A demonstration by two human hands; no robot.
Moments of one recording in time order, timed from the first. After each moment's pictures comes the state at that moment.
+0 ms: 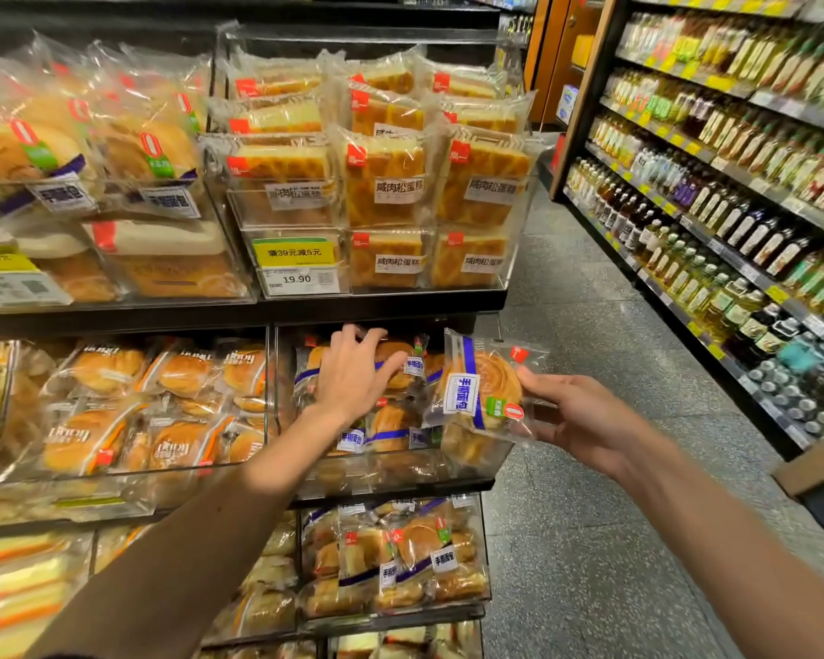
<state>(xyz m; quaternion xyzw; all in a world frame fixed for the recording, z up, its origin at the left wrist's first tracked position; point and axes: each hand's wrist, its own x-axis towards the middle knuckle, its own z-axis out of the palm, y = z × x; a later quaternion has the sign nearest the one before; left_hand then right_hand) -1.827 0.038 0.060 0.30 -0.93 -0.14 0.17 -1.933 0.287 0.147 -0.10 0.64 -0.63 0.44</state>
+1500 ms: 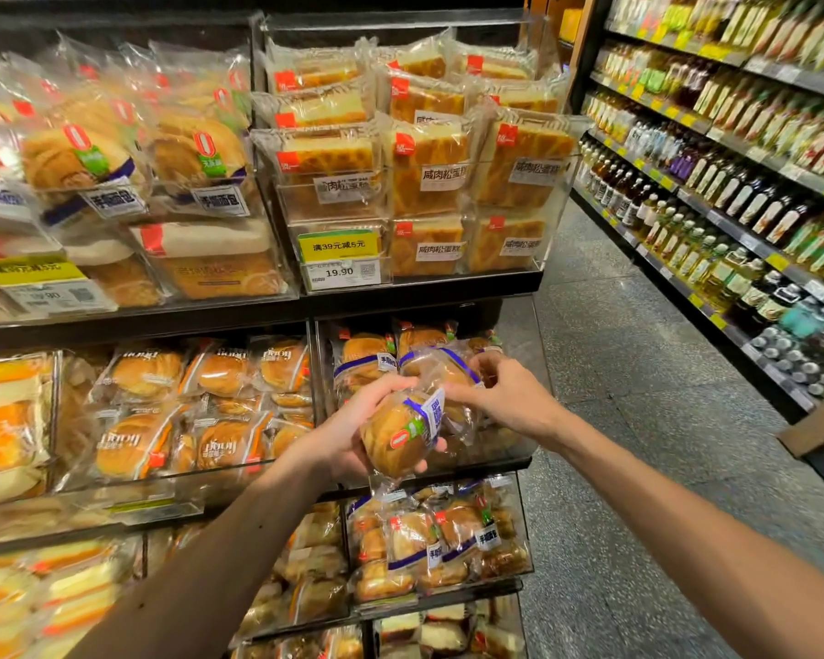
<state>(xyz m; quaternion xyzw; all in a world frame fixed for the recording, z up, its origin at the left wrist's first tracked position) -1.736 0.049 0.090 0.23 -0.43 -0.86 -0.13 -1.879 0.205 0.112 -0.29 0.83 -0.38 0.28</state>
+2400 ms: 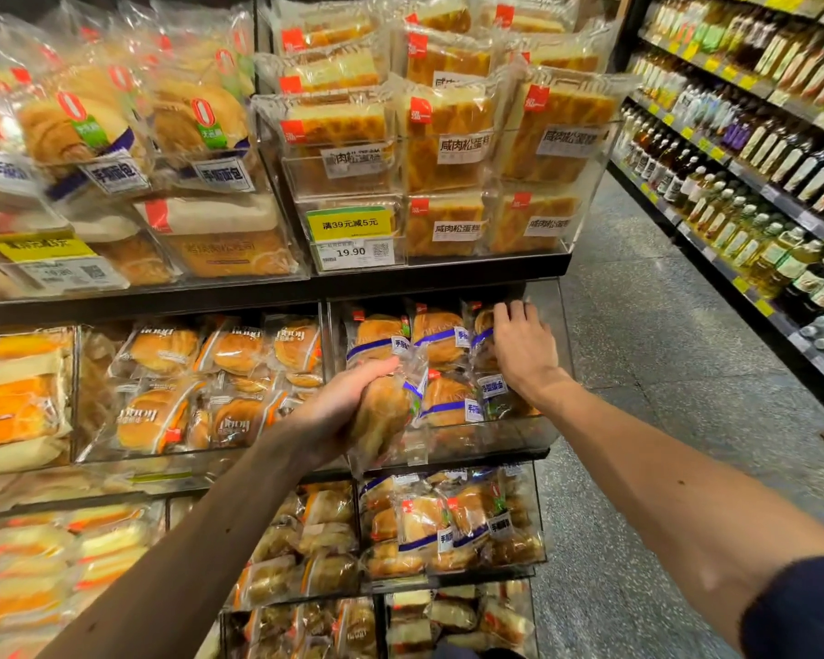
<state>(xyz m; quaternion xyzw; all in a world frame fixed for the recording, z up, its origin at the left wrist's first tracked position) -1.718 0.043 0.107 0.37 -0.57 -0.73 -0.01 -1.951 0.146 0.041 -0.38 0.92 0.01 -0.06</state>
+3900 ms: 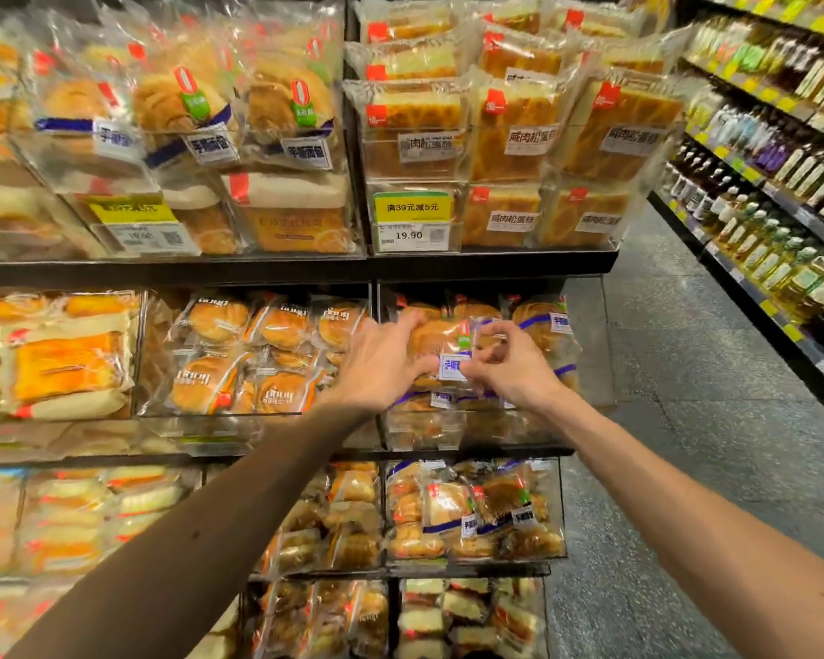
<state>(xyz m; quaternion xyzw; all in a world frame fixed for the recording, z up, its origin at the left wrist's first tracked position) -1.717 0.027 0.102 0.30 -0.92 -0.24 0.10 -1.849 0.158 0.091 -0.27 0.80 -0.45 0.29</state>
